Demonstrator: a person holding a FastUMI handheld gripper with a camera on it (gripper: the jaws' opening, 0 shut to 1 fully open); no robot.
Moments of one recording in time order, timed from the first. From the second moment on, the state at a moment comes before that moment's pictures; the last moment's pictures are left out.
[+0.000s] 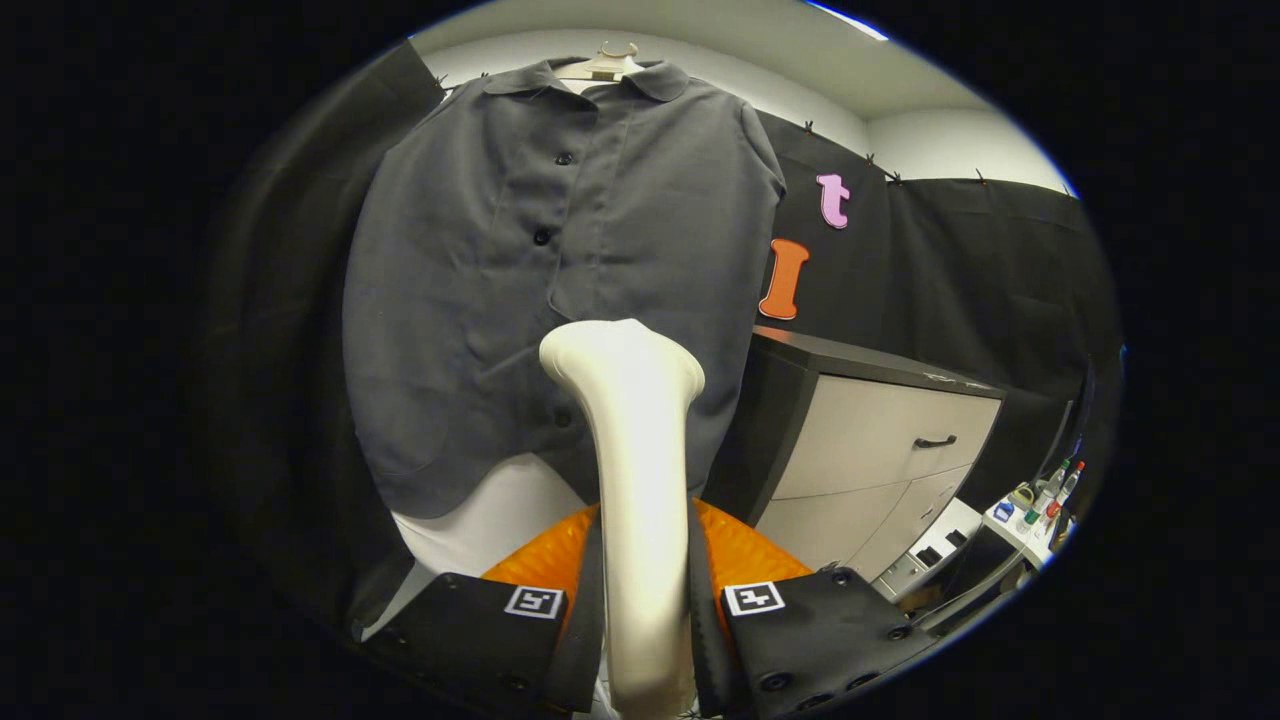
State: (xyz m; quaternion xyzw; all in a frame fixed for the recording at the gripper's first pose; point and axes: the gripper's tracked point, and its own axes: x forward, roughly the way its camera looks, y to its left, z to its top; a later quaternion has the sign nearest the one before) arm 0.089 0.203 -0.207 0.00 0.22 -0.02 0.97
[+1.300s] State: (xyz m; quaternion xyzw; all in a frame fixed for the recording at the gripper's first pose) arm 0.133 0.224 0.031 -0.02 -0.01 -0.03 1.00
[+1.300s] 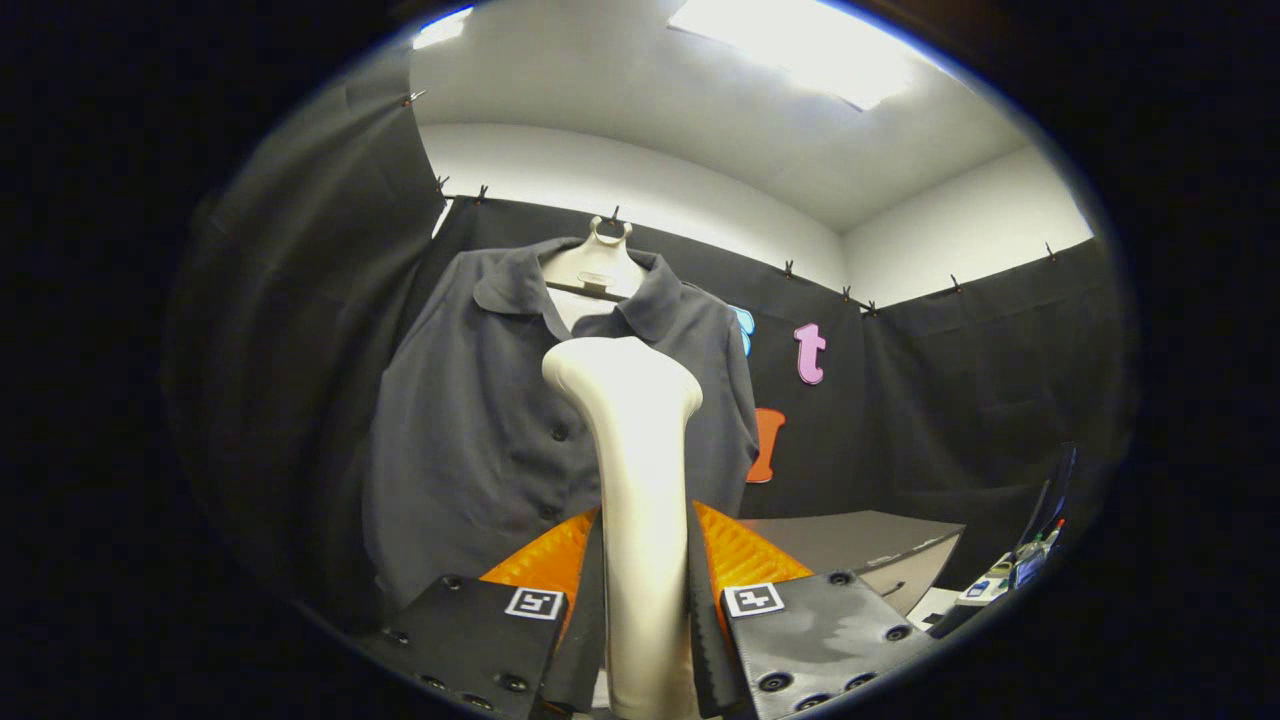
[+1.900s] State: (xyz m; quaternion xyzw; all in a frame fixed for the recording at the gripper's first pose) arm 0.163 0.303 0.039 -0.01 -0.02 0.05 1.00
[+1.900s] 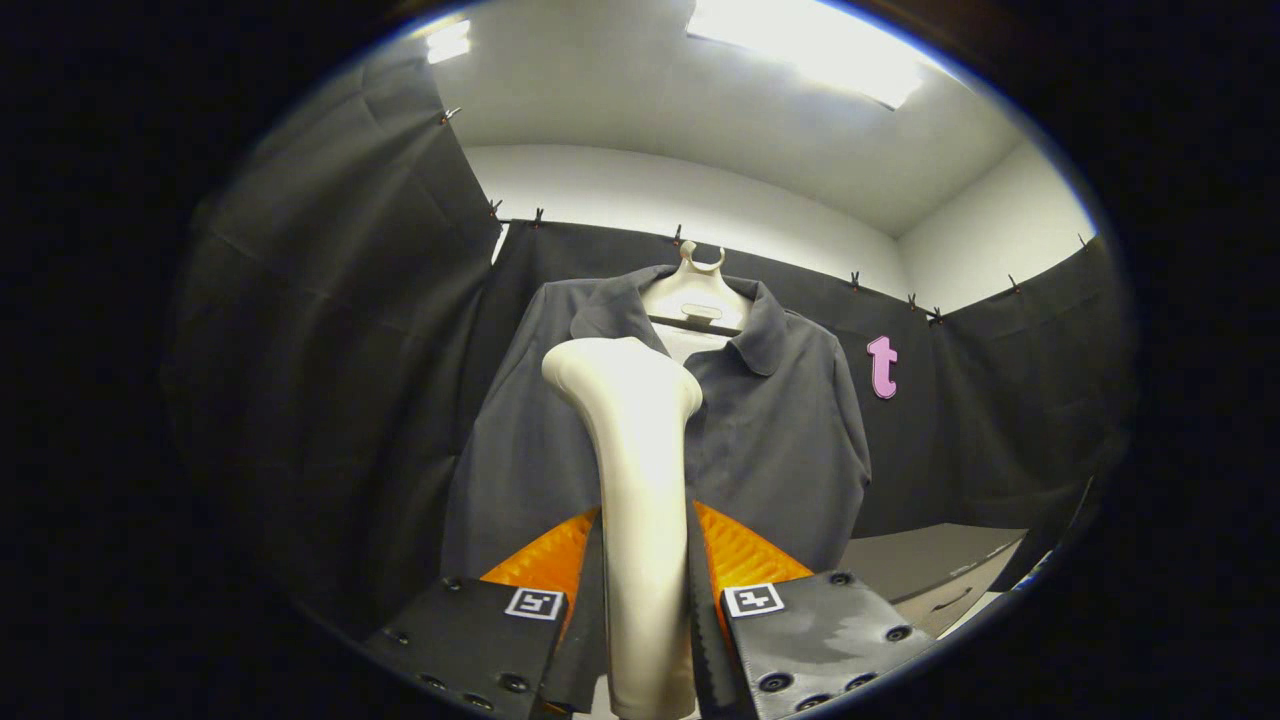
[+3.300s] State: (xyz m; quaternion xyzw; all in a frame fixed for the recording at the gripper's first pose) arm 0.182 0.318 -0.057 -0.03 0.06 0.06 1.00
